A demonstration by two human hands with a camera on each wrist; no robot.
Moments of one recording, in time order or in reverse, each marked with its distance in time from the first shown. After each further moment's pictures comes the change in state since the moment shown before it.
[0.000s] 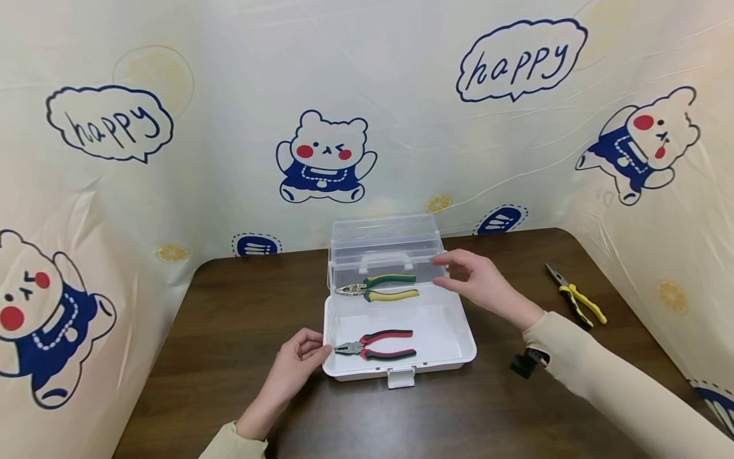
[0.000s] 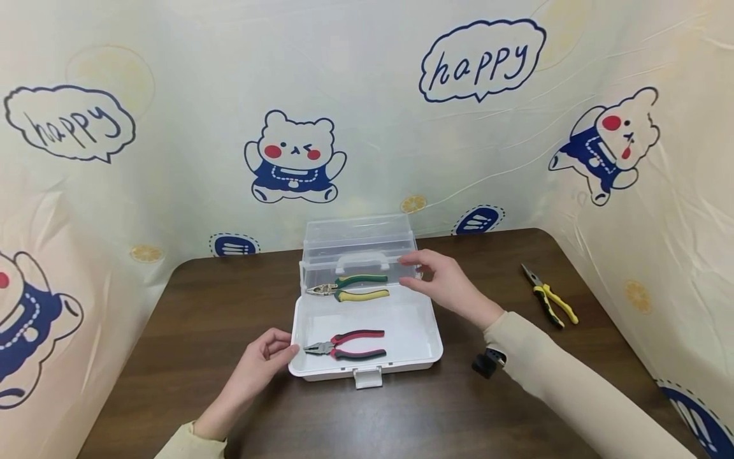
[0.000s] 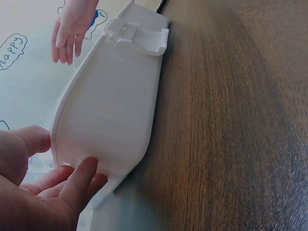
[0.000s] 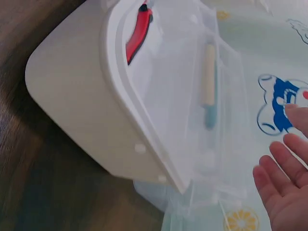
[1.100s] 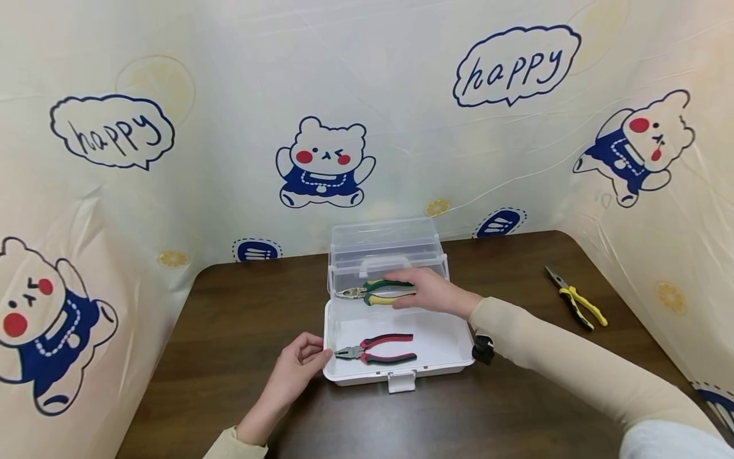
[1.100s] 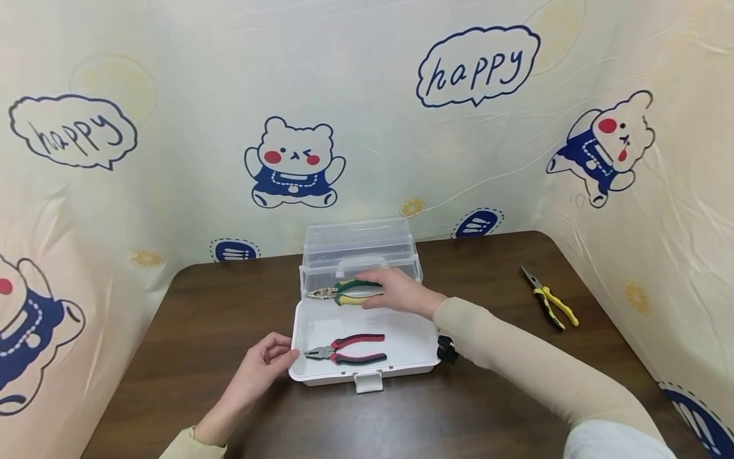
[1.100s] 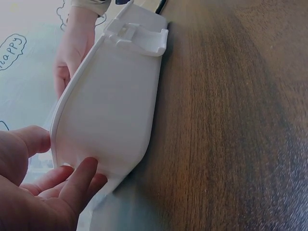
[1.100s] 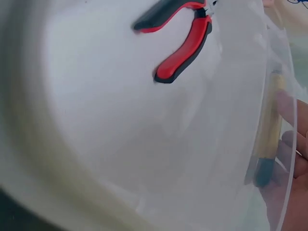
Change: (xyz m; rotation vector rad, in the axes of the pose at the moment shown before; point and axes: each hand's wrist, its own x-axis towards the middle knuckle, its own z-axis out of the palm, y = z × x) left_hand 0.001 0.000 -0.001 -0.019 -0.011 -0.017; right_hand 0.050 -0.004 0.064 -0.185 -0.332 -0.118
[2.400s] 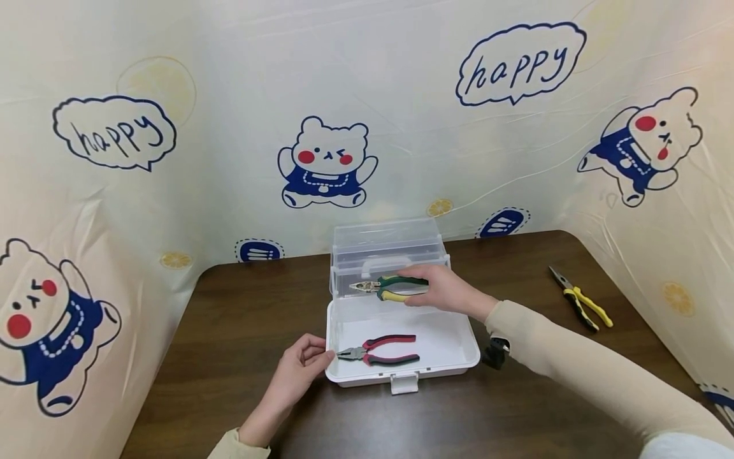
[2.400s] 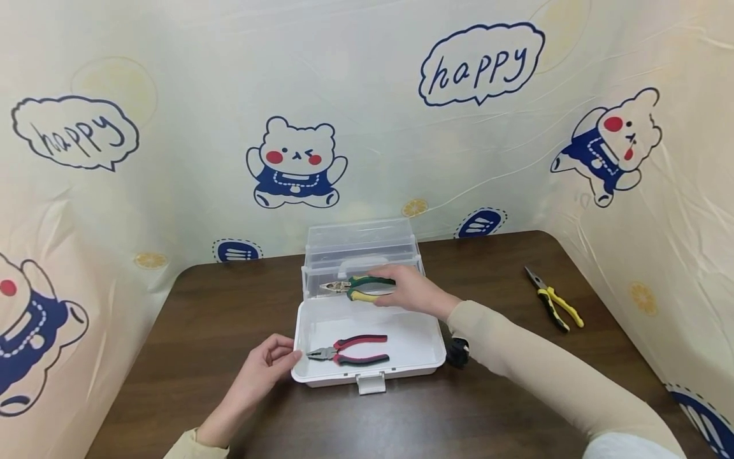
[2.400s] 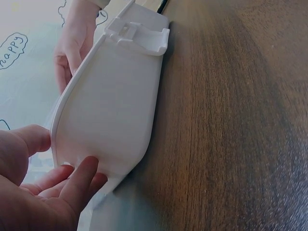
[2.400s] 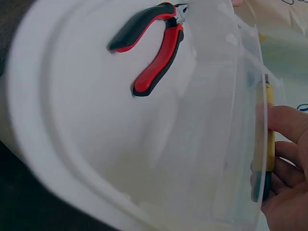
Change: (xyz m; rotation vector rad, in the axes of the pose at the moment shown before) left_hand 0.000 -0.002 0.000 -0.018 -0.003 0.010; right_hand -0.013 -0.001 -0.012 0.045 0.069 0.088
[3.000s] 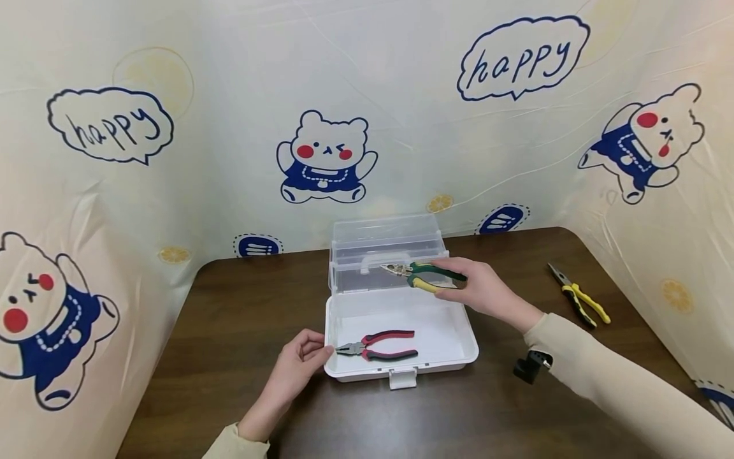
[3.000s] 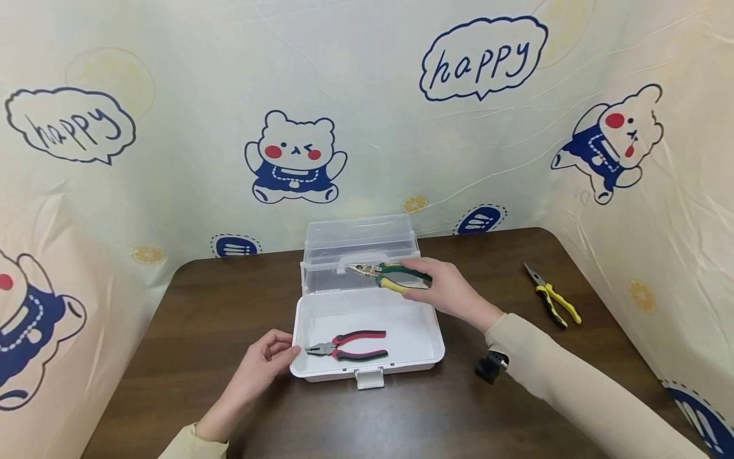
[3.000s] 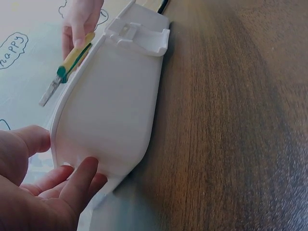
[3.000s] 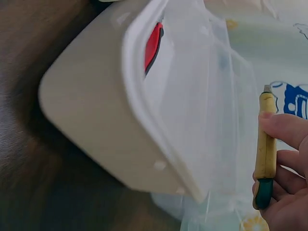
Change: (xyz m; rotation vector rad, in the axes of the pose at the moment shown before) left_hand -0.001 0.001 0.001 0.008 0.012 -0.005; right_hand -0.054 0.013 -0.029 0.025 0.167 0.122
